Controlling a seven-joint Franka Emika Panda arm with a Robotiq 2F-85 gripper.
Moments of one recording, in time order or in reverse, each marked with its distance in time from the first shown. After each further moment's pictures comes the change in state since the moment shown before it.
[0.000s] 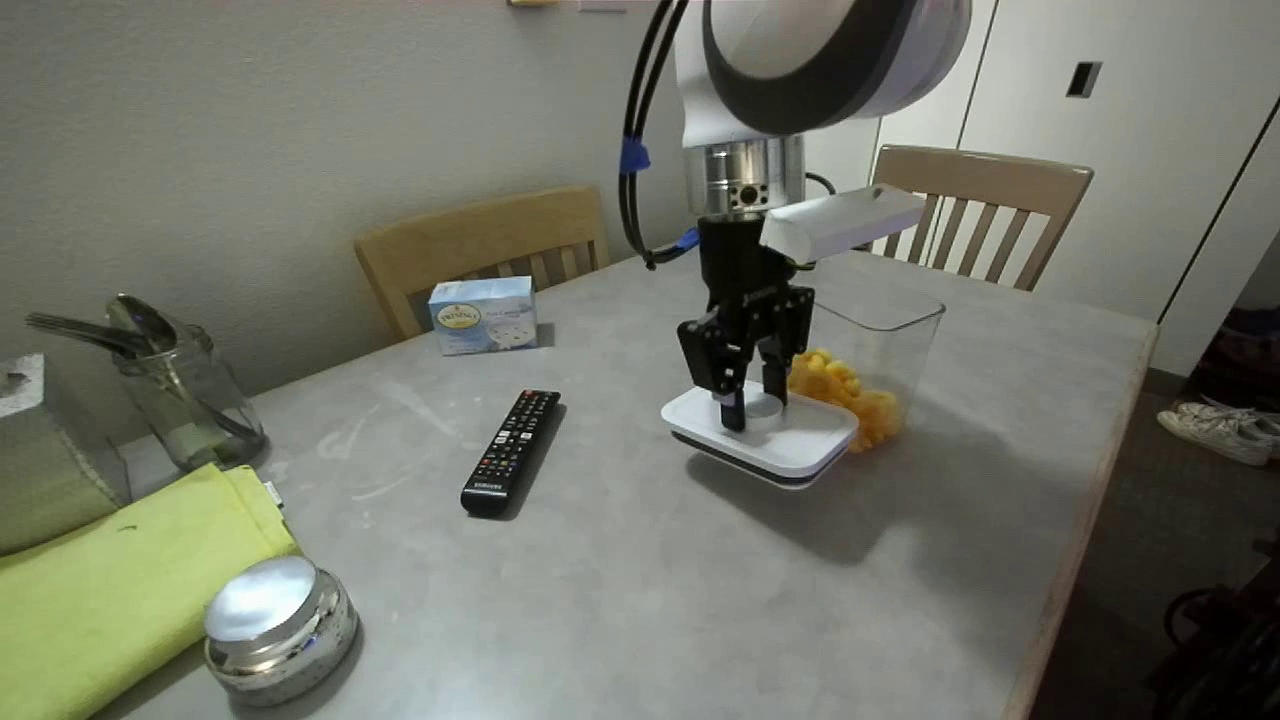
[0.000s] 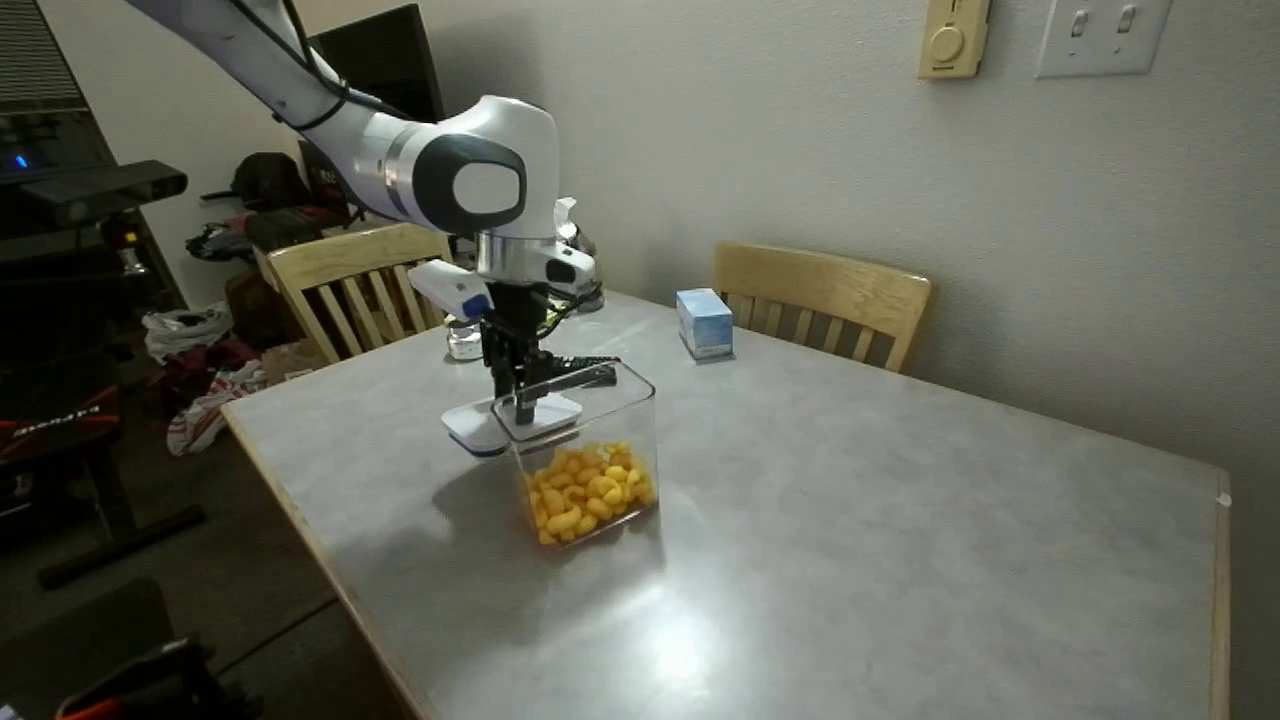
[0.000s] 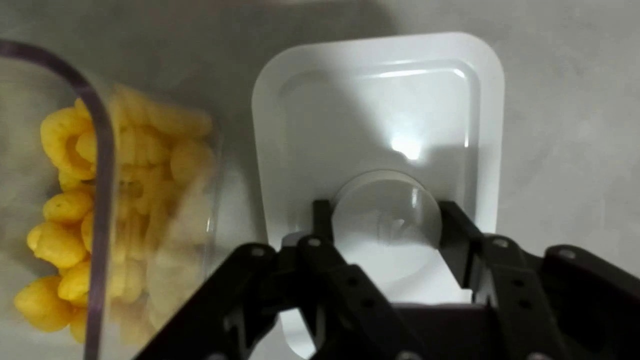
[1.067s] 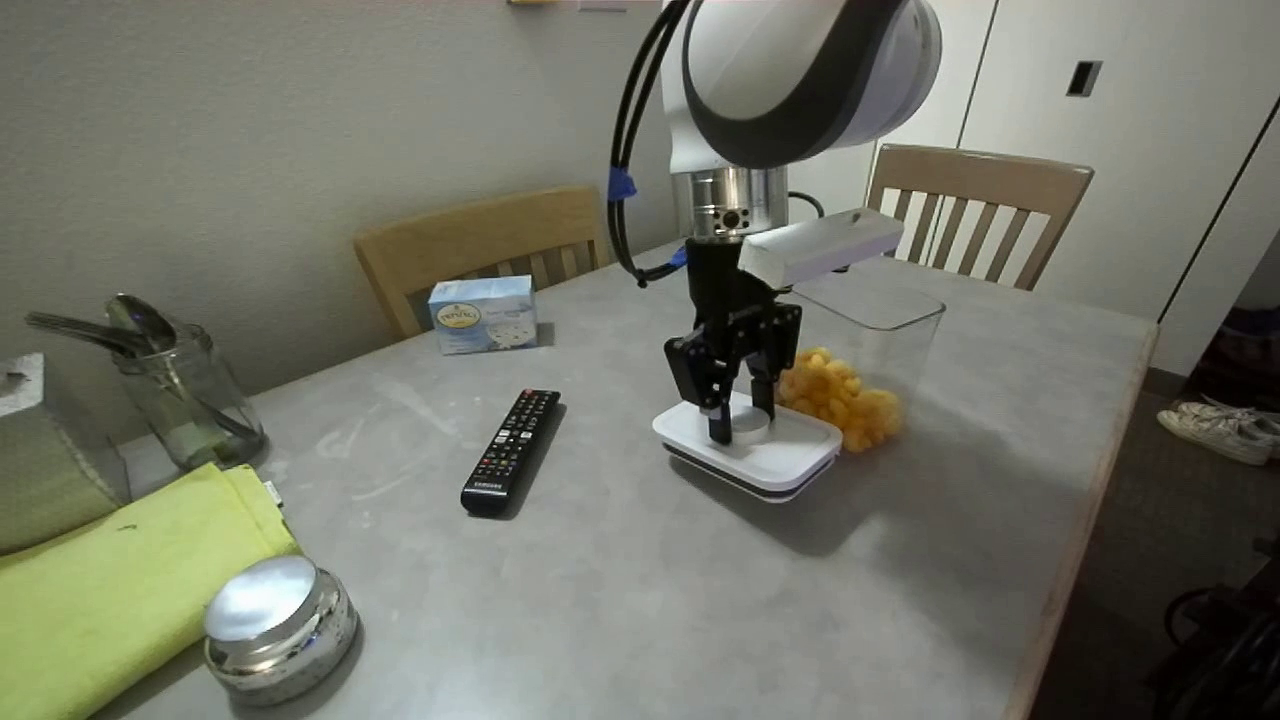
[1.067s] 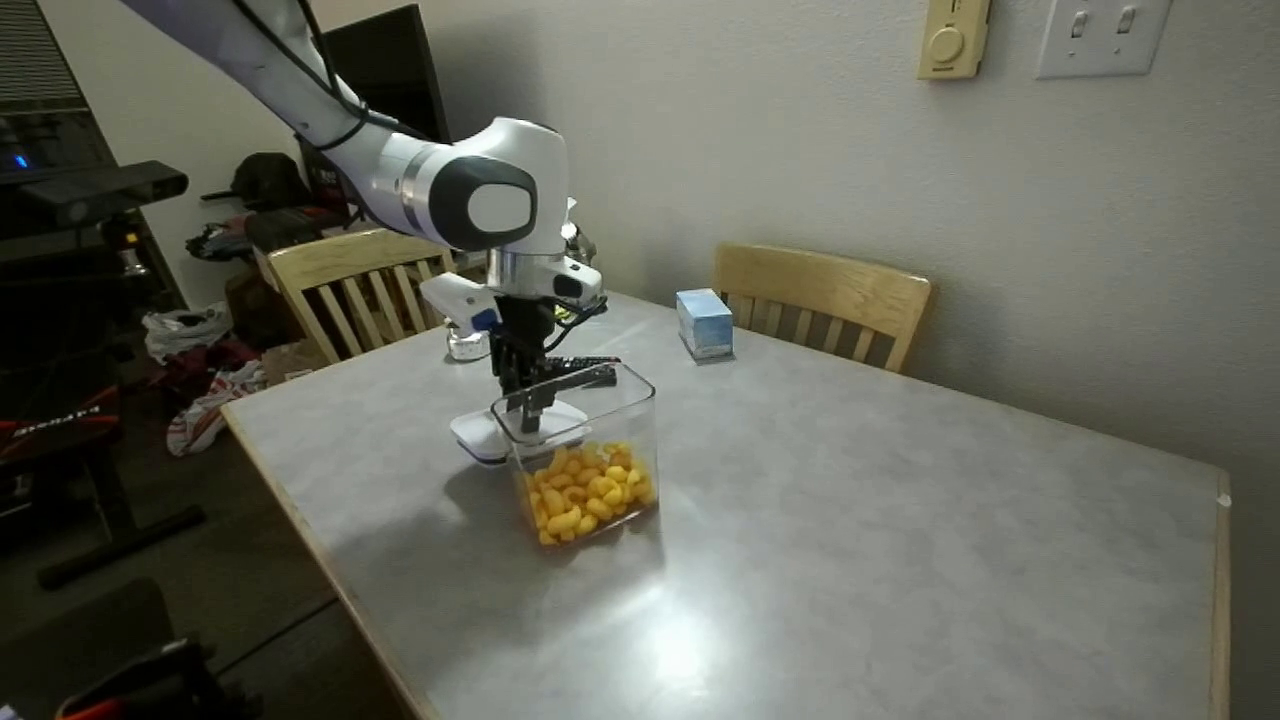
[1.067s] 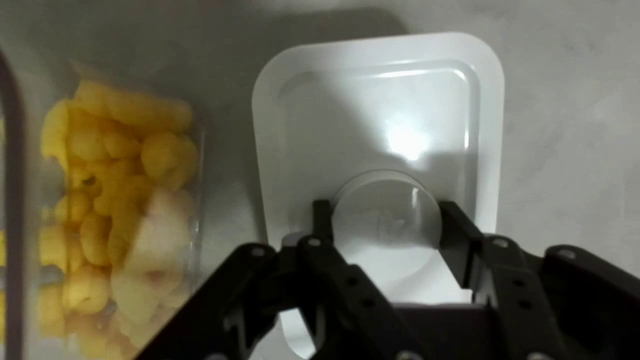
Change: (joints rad) arm 0.002 0.061 0.000 0.048 0.006 0.008 0.028
